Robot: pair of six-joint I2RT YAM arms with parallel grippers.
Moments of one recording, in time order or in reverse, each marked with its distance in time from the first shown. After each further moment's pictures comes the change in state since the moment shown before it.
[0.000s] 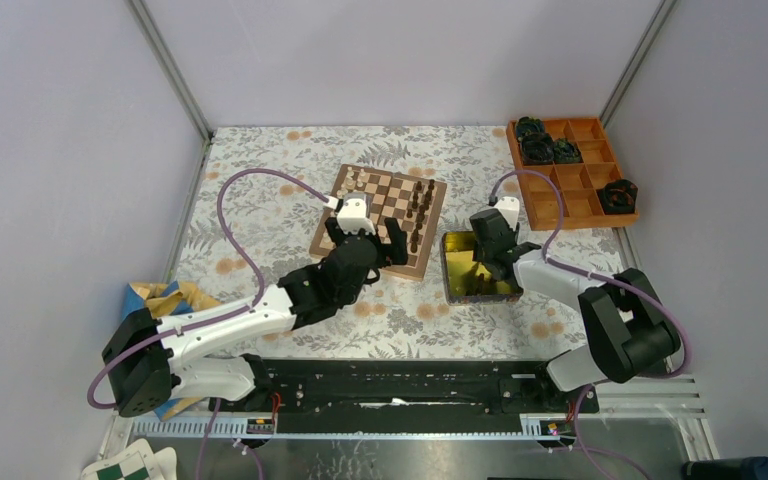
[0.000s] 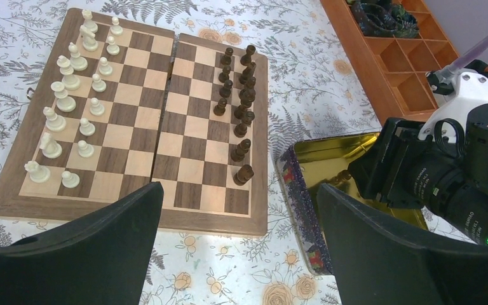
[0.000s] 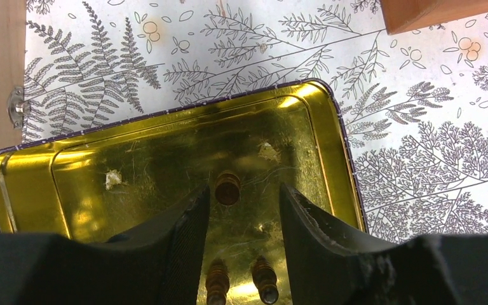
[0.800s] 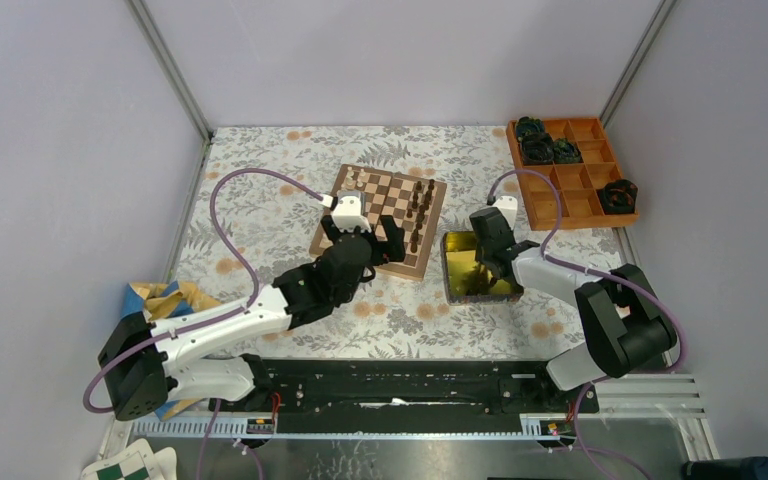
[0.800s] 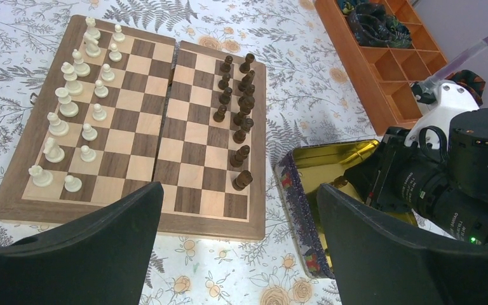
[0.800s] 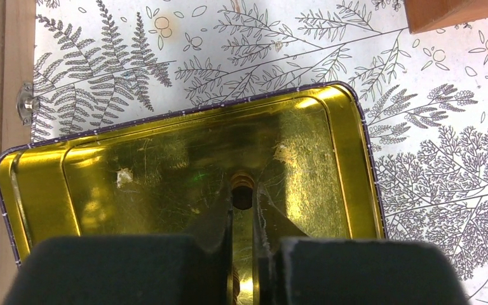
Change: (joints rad) left arm 0.015 -0.024 -0.001 0.000 0.010 -0.001; right arm -0.011 0.030 0.012 0.015 -0.045 -0.002
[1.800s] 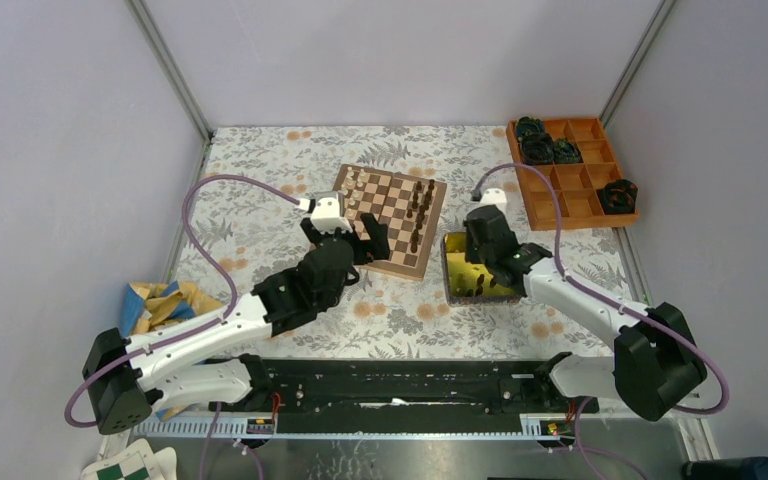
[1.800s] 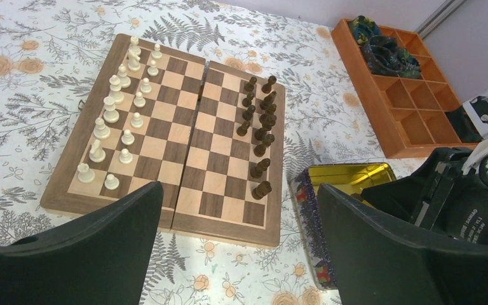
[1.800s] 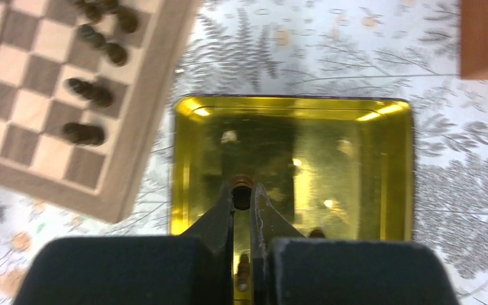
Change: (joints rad) left arm 0.001 -0.124 -0.021 -0.064 -0.080 -0.006; right arm 0.085 -0.230 0.032 -0.128 -0.110 -0.068
